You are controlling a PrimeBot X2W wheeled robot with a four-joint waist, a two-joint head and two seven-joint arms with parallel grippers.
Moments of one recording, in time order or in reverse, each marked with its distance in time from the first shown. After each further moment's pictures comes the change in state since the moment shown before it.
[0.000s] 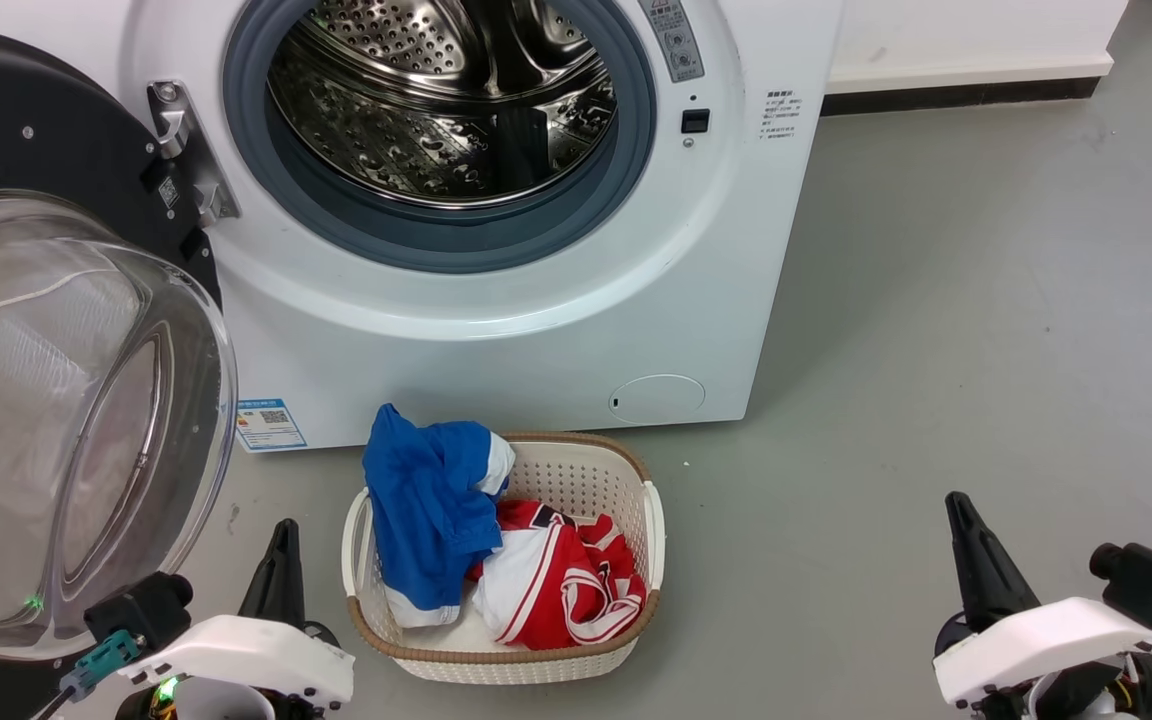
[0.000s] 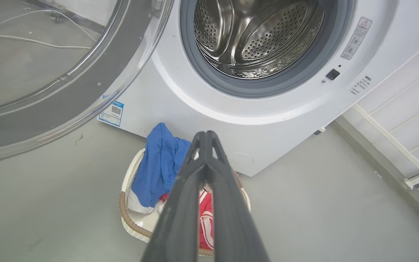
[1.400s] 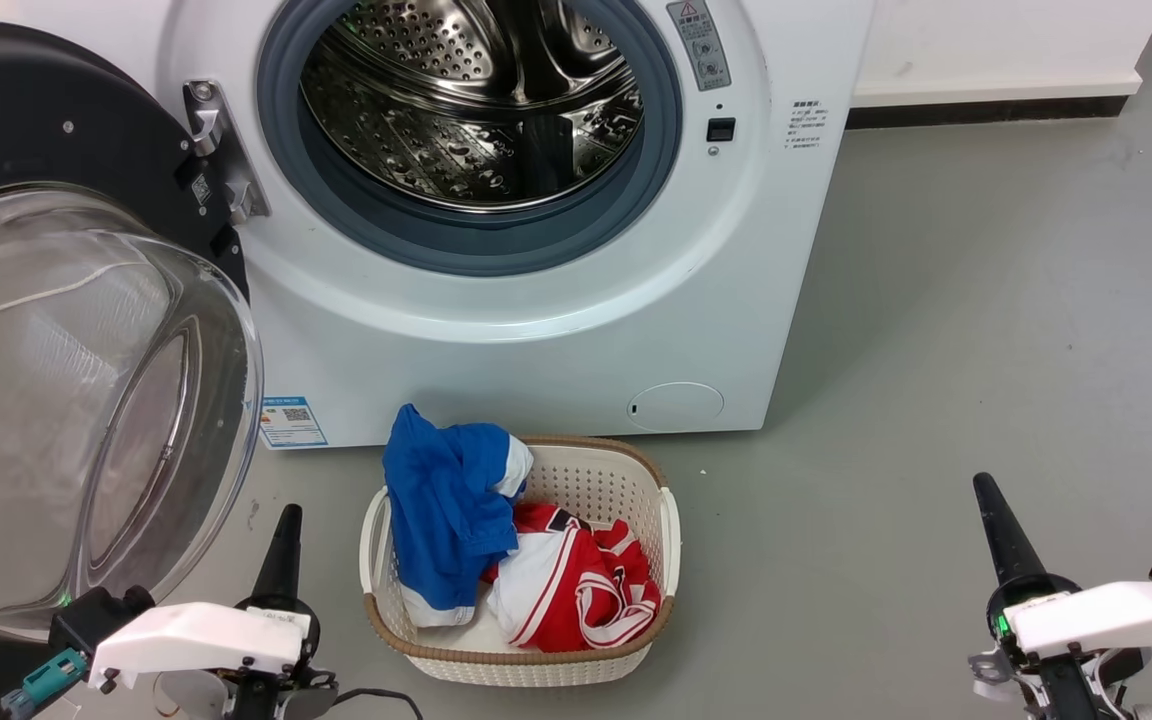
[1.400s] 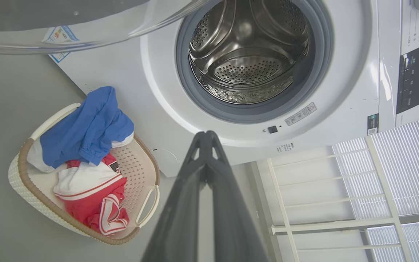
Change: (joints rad) left arm -0.019 -0.066 0.111 -0.020 -0.523 -0.087 0.148; right arm -0.039 0.005 -0.062 0.026 0.605 0.000 0.100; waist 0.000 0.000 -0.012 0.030
